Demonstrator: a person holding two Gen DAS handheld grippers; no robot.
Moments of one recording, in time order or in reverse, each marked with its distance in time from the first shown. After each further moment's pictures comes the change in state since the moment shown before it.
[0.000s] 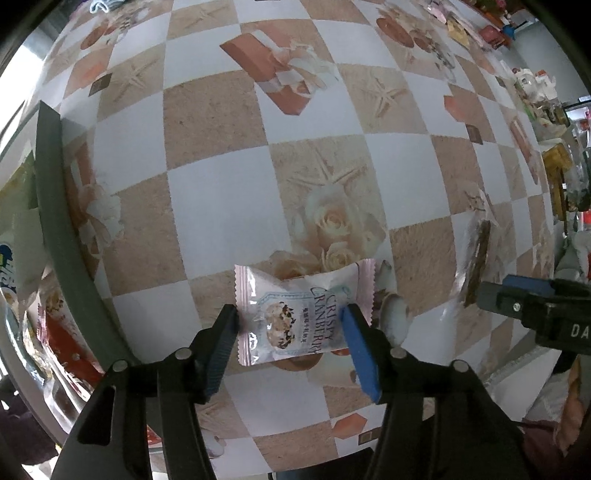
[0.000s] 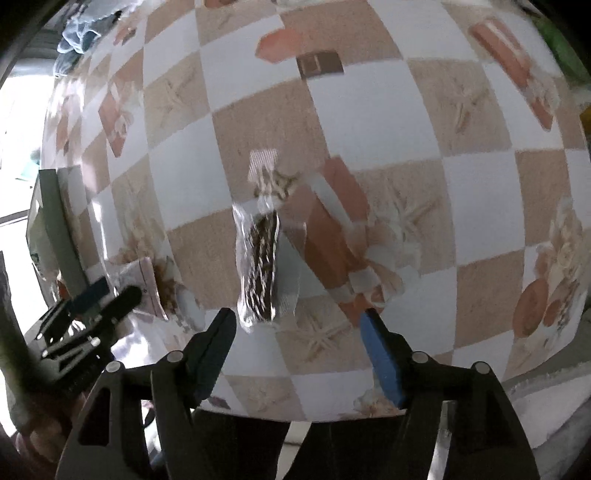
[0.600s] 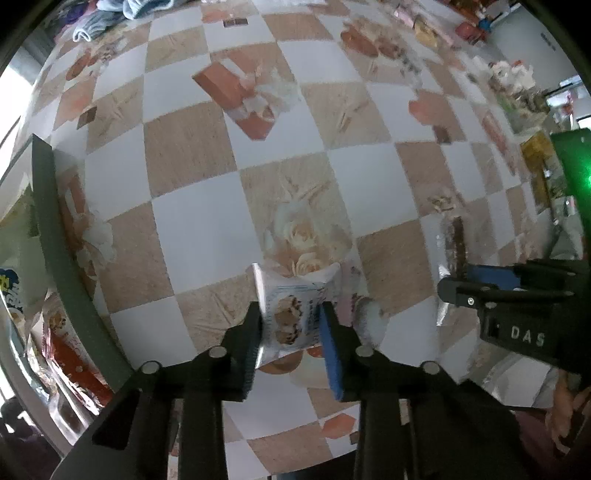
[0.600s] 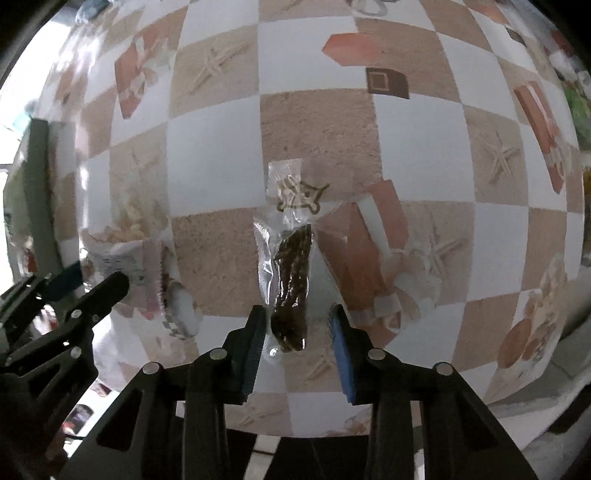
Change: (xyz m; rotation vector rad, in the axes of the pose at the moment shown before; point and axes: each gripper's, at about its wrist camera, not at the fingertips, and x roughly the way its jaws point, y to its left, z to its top) left arm -0.024 -0.041 -0.001 0.061 -0.066 -0.038; right arm -0.005 0.036 0.022 -0.141 -0.018 -0.121
